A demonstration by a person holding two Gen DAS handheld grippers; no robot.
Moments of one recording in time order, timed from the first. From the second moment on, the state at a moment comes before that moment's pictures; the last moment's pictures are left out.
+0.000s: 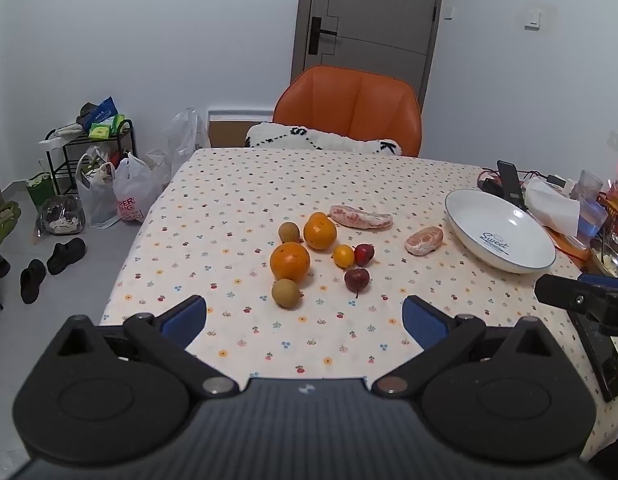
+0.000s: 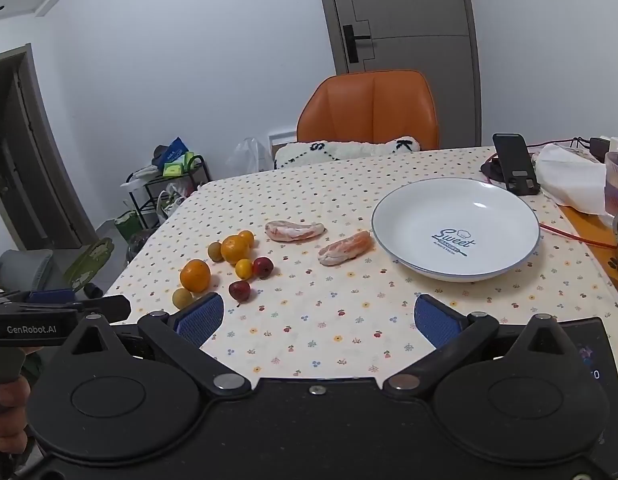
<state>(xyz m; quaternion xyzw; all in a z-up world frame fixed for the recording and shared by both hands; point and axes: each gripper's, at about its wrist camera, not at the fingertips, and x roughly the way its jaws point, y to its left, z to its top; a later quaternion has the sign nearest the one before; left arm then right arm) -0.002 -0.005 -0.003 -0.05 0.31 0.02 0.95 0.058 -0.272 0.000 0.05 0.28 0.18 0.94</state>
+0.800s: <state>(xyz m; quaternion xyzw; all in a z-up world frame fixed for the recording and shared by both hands) -0.002 -0.005 -0.001 -0.05 0.31 0.02 0.95 0.053 -0.269 0.000 0.05 0.28 0.18 0.94</state>
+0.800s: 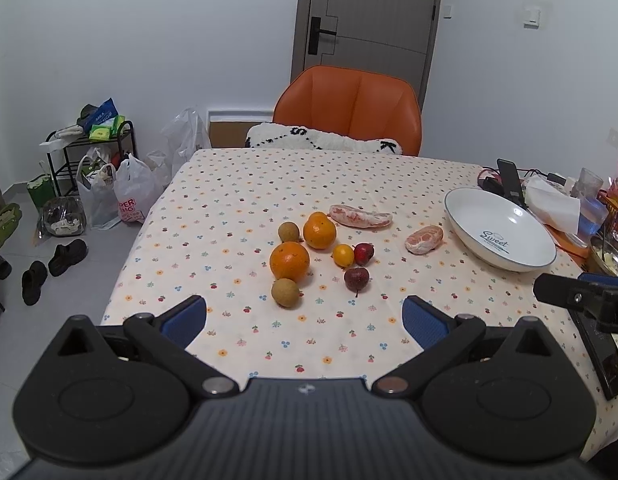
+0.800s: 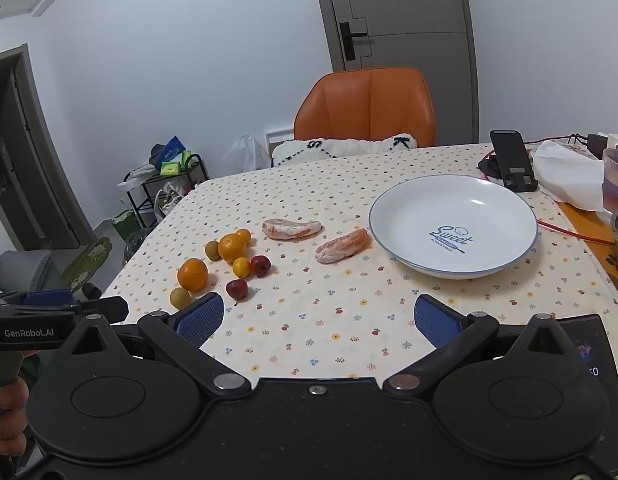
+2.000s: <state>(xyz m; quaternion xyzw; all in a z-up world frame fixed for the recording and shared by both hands) -0.007 -0.010 0.004 -0.04 0.30 0.02 0.95 0.052 -0.268 0.003 0.04 0.28 0.18 0.94</state>
